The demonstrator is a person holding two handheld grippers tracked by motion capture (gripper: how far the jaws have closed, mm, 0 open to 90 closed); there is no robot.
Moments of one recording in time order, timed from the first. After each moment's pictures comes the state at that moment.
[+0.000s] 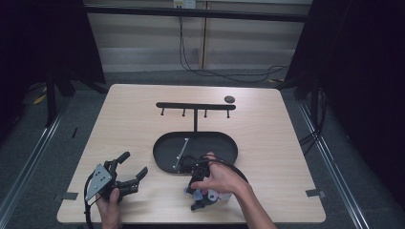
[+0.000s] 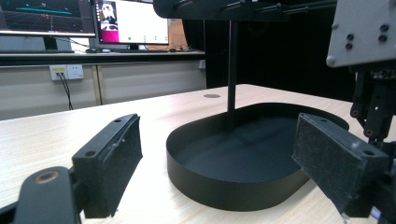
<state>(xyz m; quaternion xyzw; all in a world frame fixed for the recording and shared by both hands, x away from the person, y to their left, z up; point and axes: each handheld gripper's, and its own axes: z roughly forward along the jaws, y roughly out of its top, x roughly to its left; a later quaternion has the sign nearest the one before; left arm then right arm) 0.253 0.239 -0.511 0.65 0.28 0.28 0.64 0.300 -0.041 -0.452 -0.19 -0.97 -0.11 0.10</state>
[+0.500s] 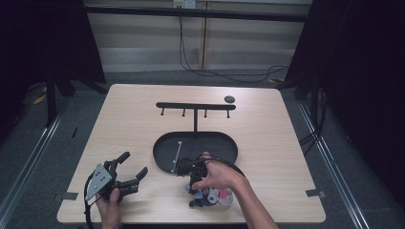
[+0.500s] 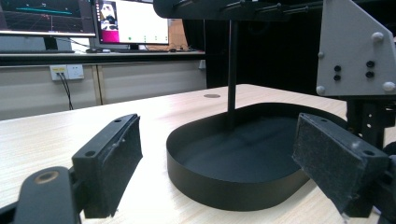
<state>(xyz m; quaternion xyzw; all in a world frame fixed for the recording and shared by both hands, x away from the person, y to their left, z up) 0.253 0.239 -0.511 0.65 0.29 0.28 0.65 0.307 -0.032 -0.468 -0.15 -0.98 -0.06 0.12</state>
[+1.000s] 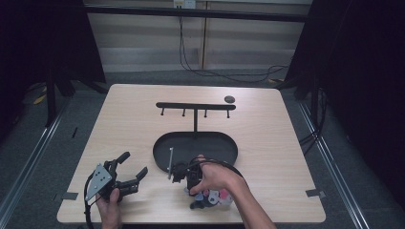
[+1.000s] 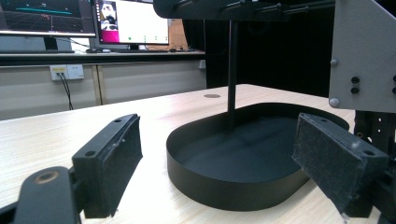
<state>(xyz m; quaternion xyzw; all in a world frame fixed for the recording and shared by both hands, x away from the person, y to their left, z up) 0.253 0.239 -0.511 0.65 0.28 0.28 0.64 0.298 -0.017 -0.467 -0.11 -0.99 -0.01 0.09</state>
